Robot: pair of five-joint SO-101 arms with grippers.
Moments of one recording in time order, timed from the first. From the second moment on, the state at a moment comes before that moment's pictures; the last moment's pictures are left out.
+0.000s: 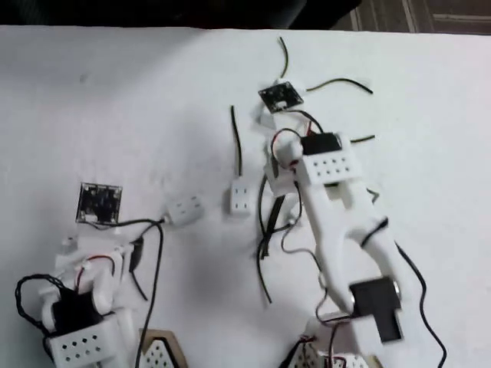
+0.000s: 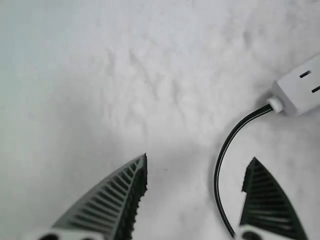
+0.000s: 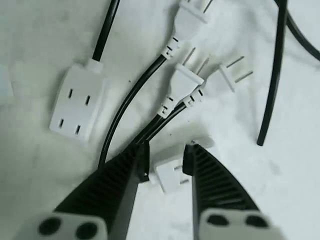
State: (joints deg) left arm -23.8 -94.4 85.3 70.5 -23.2; right arm -15.4 -2.2 18.8 66.8 12.0
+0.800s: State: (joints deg) left arm -23.8 -97.4 86.9 71.3 -23.2; right arm -15.3 11.9 17.1 54.6 10.2
